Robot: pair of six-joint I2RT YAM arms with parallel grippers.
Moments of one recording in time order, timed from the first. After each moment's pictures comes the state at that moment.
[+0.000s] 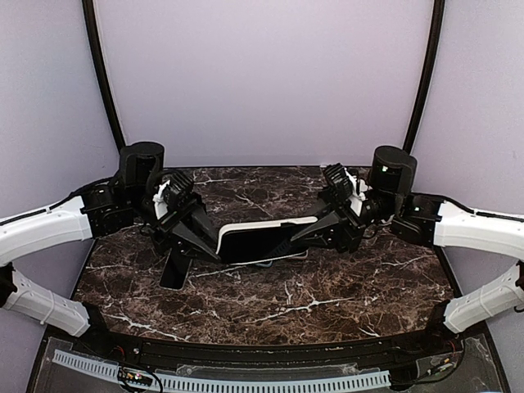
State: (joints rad) left arm -0.83 1.22 1.02 -0.08 1.29 0.31; right arm 0.91 1.23 0.92 0.28 -1.11 -0.08
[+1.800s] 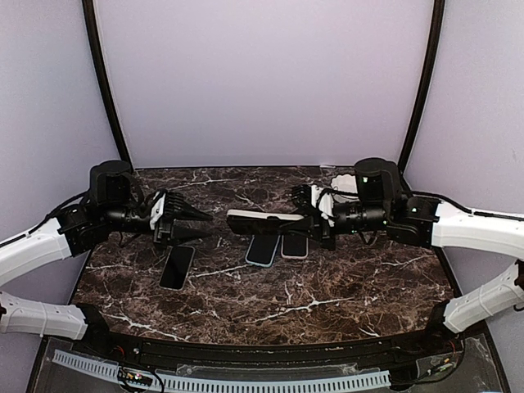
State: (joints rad) left arm -0.66 0.98 0.80 -0.13 0.74 0.69; right arm 0.92 1.24 0.92 -0.02 -0.45 -0.51
